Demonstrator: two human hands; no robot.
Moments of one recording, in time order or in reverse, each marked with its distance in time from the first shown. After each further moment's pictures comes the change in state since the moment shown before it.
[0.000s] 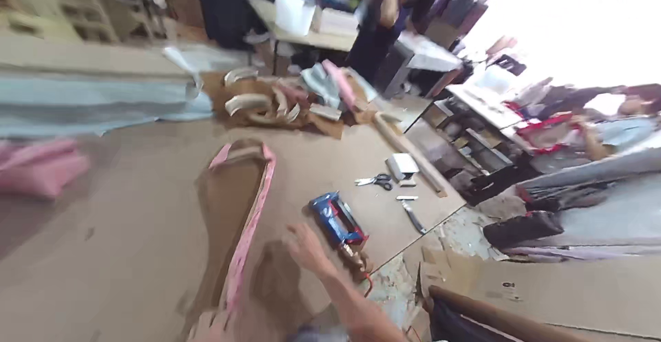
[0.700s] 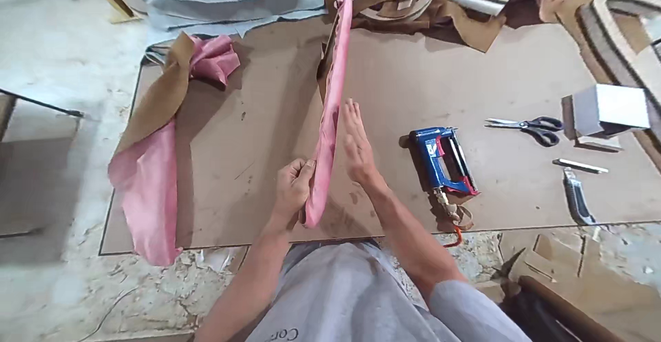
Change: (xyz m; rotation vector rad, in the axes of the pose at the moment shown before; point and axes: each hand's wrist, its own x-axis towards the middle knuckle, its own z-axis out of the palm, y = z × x) left_hand 0.054 0.015 -0.070 -0.995 0.272 0.008; right_hand 0.031 -0.090 0.057 0.458 0.102 -0.718
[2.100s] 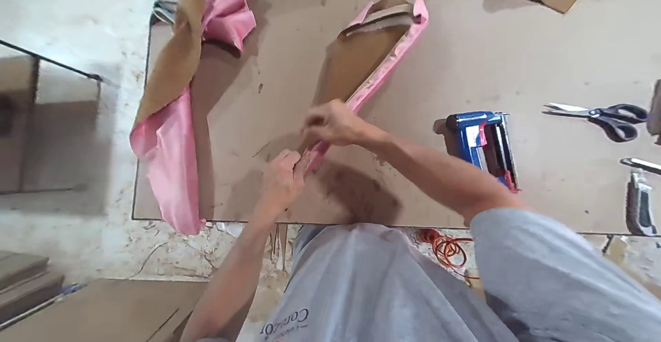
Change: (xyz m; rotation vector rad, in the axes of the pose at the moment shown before) left_hand -0.004 -0.028 -0.081 0.906 -0.135 0.017; right_hand 0.081 0.010 0.061 -0.012 -0.652 -0.011
